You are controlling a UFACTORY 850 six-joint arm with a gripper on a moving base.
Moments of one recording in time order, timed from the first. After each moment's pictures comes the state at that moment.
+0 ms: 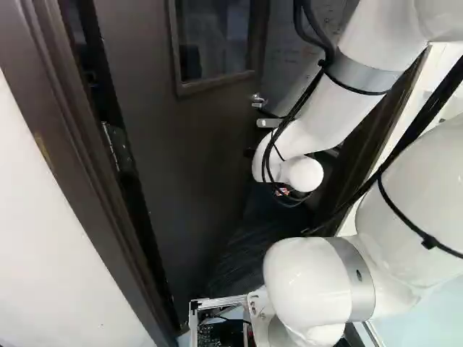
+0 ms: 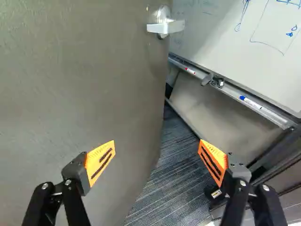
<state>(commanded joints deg) -5.6 10.7 -13.0 -0.6 46.2 0.0</state>
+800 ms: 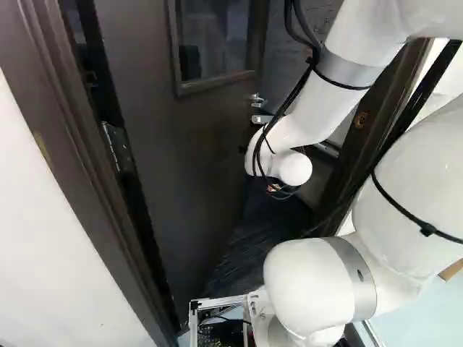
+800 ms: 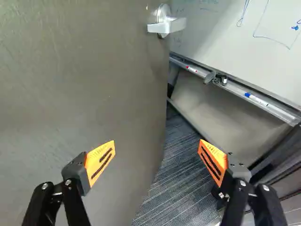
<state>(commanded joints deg) -1.1 7.3 -16.1 6.9 46.2 0.0</state>
